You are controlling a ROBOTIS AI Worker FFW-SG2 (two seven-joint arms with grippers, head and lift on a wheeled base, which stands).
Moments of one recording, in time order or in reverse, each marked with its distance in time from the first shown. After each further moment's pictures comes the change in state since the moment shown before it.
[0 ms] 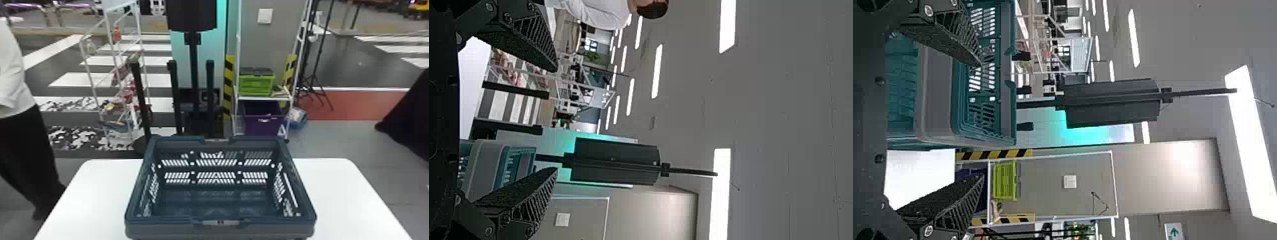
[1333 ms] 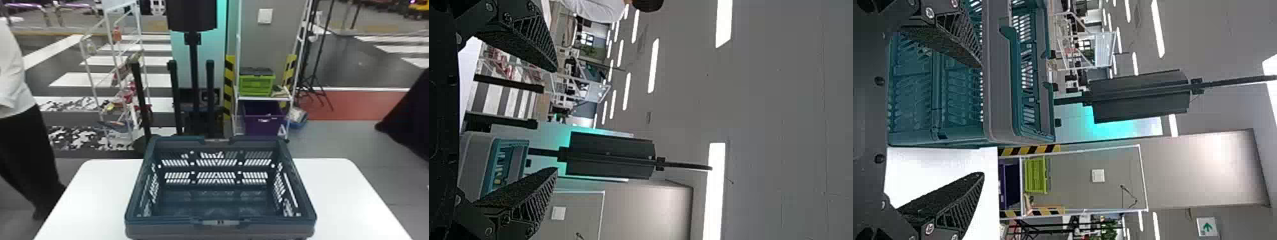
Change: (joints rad) left arm 0.025 0.005 -0.003 -0.043 -0.021 0.003 0.000; right arm 0.098 0.014 0.014 0.076 0.004 -0.070 -0.001
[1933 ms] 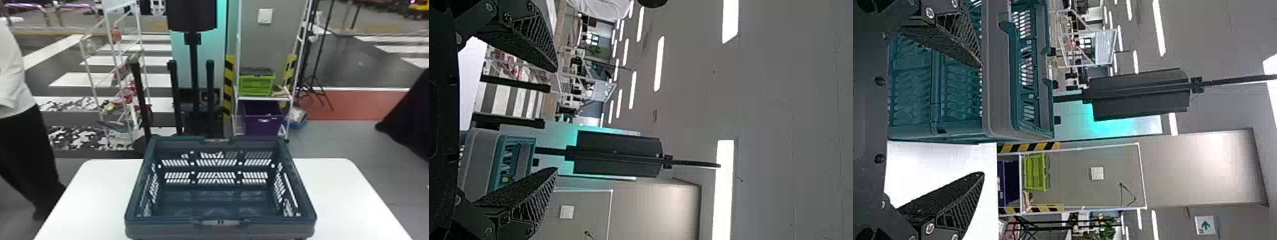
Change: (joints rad) left arm 0.000 0.001 -0.009 -0.051 -0.008 0.086 0.001; right arm 0.005 0.000 -0.015 -0.009 -0.002 0.006 0.000
